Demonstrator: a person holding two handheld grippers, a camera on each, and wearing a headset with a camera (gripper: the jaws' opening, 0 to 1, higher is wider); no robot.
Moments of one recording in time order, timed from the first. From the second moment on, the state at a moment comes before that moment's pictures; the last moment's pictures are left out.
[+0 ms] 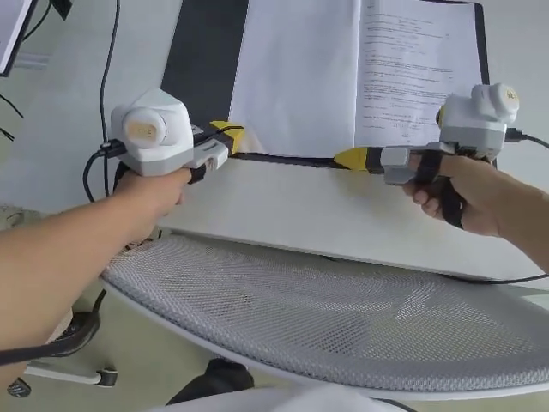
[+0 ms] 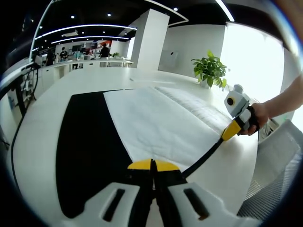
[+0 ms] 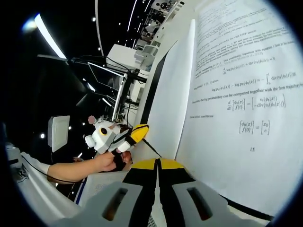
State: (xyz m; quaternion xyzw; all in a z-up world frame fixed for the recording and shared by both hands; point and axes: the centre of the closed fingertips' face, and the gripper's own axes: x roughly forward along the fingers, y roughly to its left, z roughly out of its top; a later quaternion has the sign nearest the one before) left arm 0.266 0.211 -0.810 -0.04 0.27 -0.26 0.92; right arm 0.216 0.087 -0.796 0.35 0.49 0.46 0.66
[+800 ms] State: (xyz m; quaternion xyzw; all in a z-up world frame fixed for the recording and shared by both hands) left arm 0.241 0.204 -0.777 -0.09 0.30 -0.28 0.91; right arm 0.203 0.023 -0.715 0.35 0.35 0.40 0.77
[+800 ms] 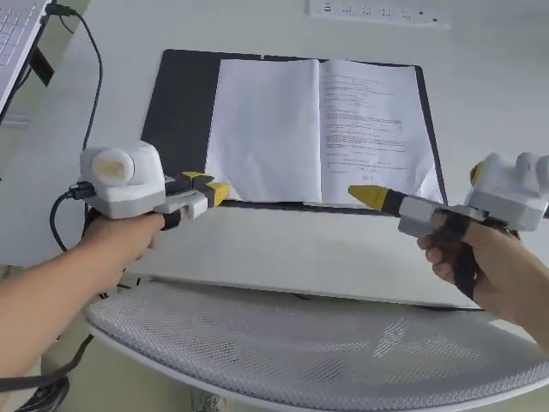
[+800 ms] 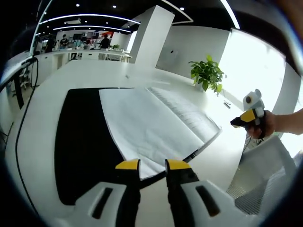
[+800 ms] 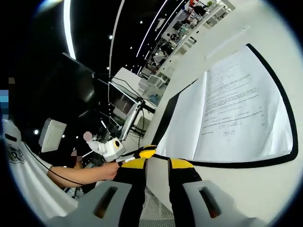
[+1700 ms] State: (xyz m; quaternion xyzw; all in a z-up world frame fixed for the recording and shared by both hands) left arm 0.173 0.230 -0.701 -0.08 0.30 -0.27 0.91; right arm 0.173 -0.067 -0.678 0.24 0.31 0.31 0.87
